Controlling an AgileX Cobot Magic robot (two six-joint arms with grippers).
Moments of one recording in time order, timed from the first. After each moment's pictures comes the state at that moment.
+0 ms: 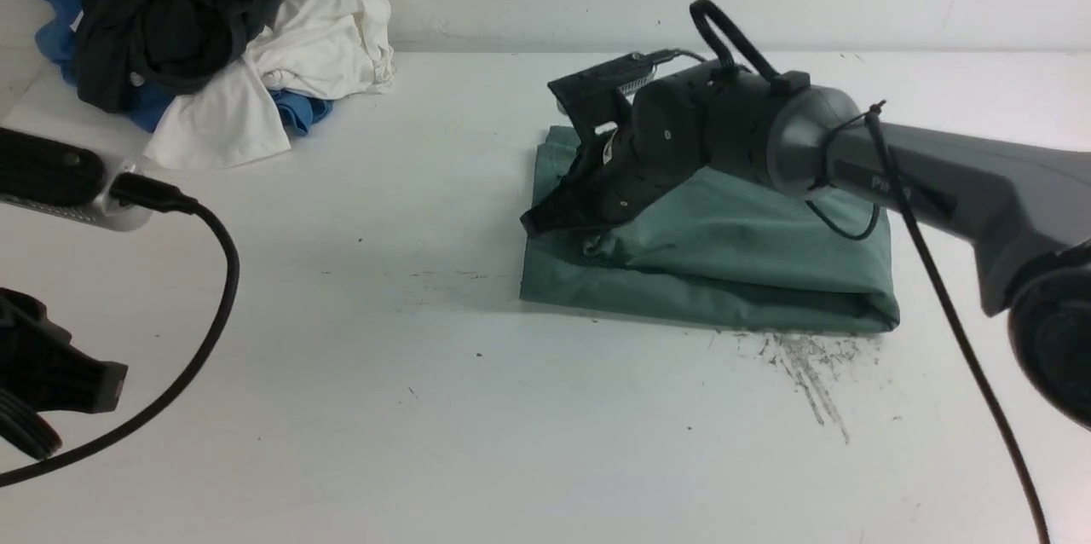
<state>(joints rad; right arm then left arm) 0.54 2.24 -1.87 0.04 0.69 -0.06 -0.19 0.94 -0.81 0.15 0.89 -0.06</state>
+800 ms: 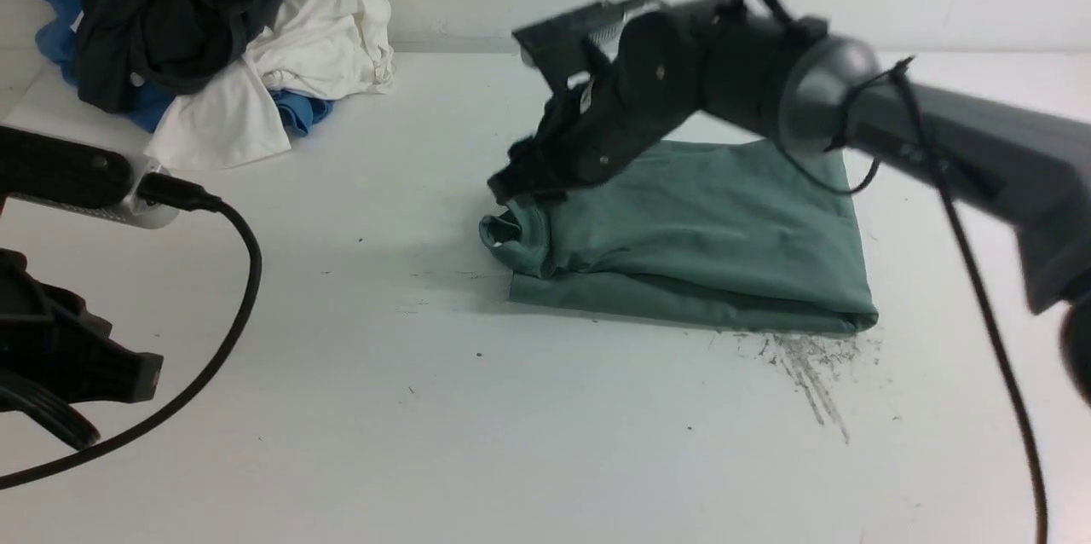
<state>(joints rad) 0.58 2.16 -1.96 0.10 0.85 -0.16 -0.19 0.96 -0.78 0.11 0.78 -0.06</state>
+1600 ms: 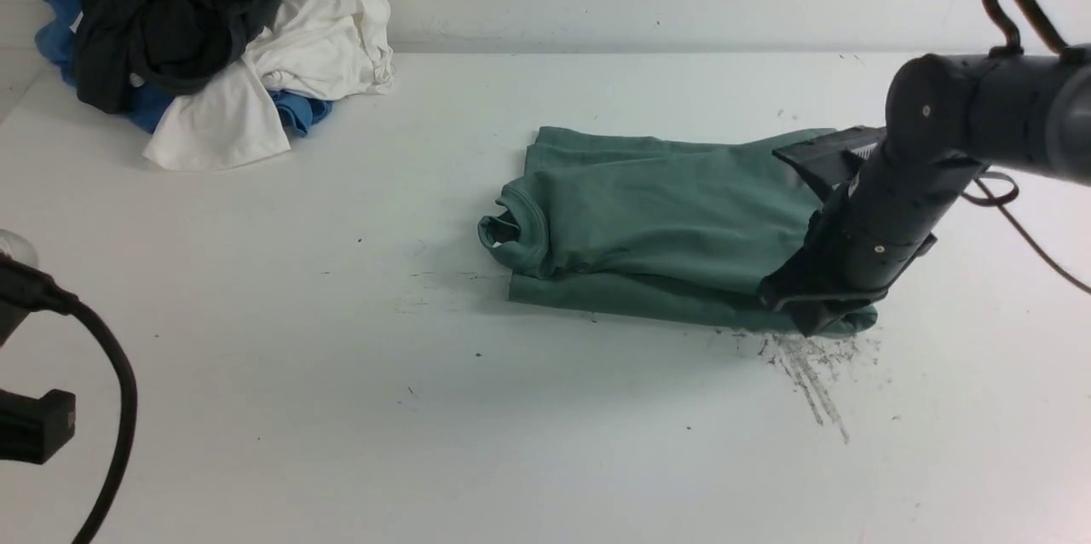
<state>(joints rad) 0.24 1.99 -1.43 0.09 0.97 -0.28 -0.19 0.60 -0.56 0.18 0.46 -0.06</state>
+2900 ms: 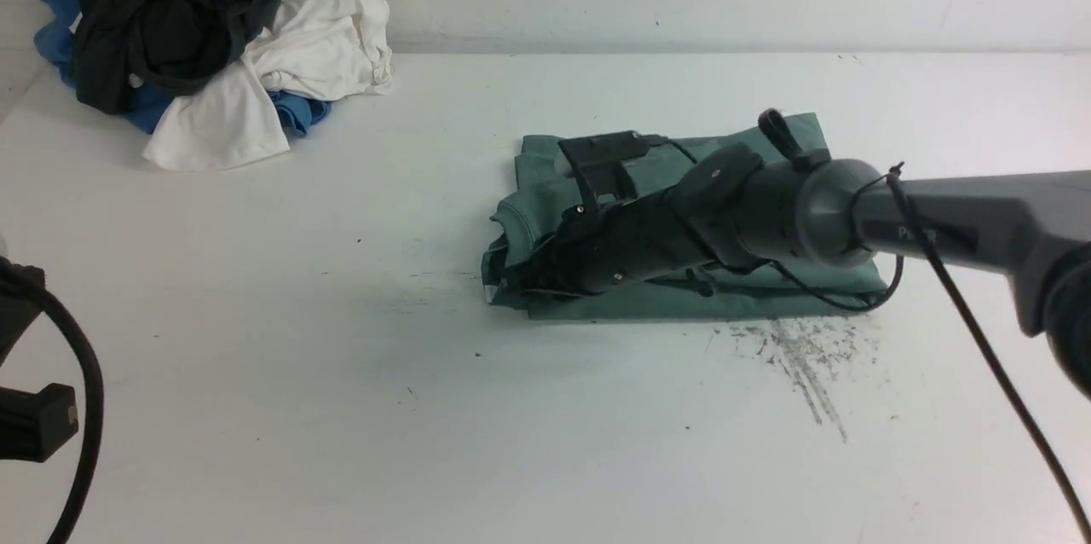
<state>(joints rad) 0.51 2.19 -1.55 1.11 0.50 -0.99 -0.19 0.54 -0.56 0.07 0.45 -0.05</state>
